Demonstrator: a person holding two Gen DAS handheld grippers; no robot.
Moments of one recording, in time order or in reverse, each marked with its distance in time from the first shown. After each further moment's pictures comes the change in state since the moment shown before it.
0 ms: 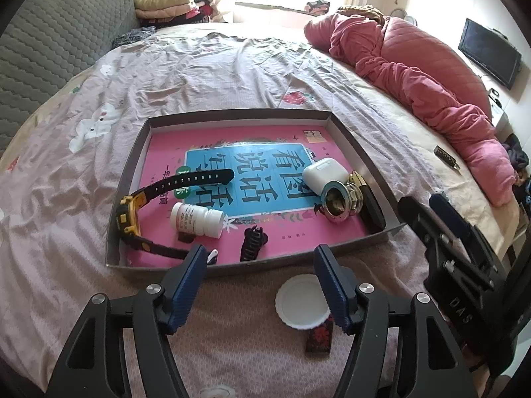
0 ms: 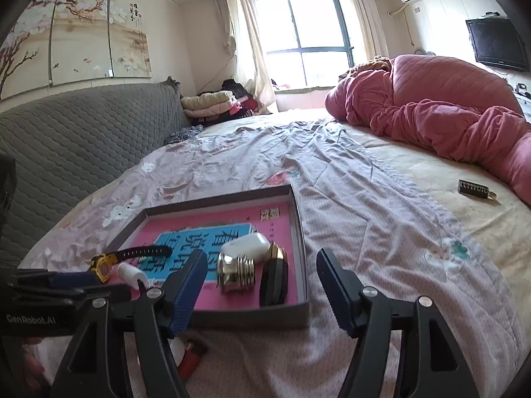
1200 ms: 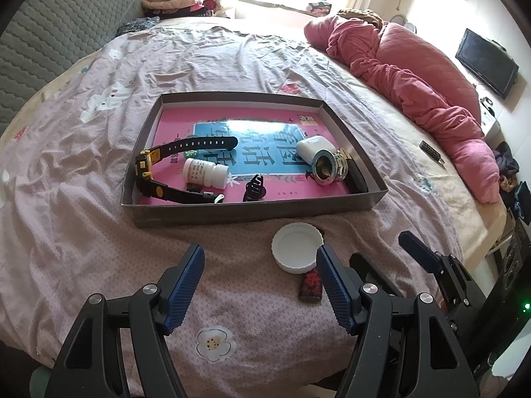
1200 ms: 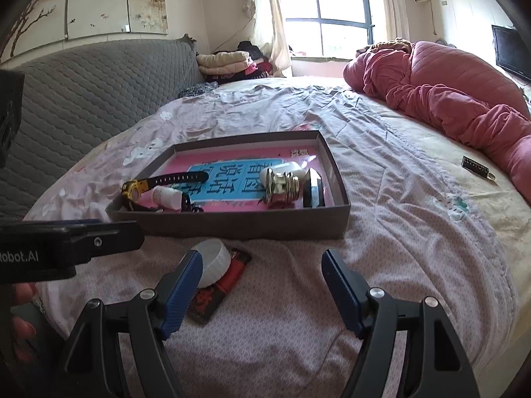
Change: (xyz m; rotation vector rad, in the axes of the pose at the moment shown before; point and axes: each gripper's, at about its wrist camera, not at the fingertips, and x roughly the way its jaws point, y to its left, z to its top) left arm -0.034 0.009 -0.044 -0.043 0.016 -0.047; right arm -0.030 0.046 -0.046 -0.095 0.184 0.011
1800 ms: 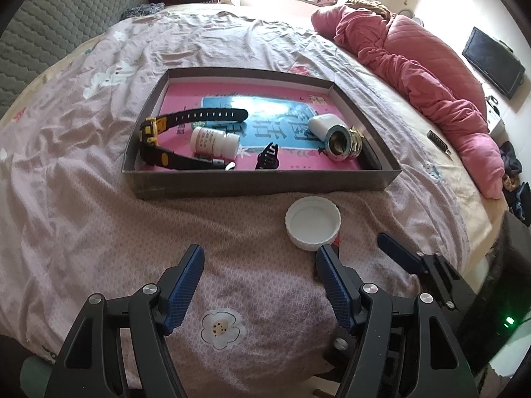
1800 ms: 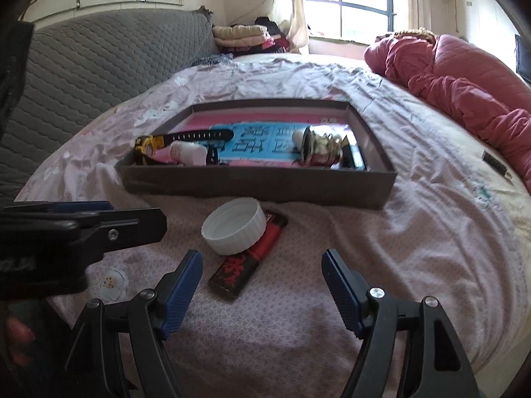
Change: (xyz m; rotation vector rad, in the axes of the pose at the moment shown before) left arm 0.016 0.011 -0.018 -0.029 0.053 0.005; right arm 0.033 0.031 -0.017 -0.061 0.117 0.024
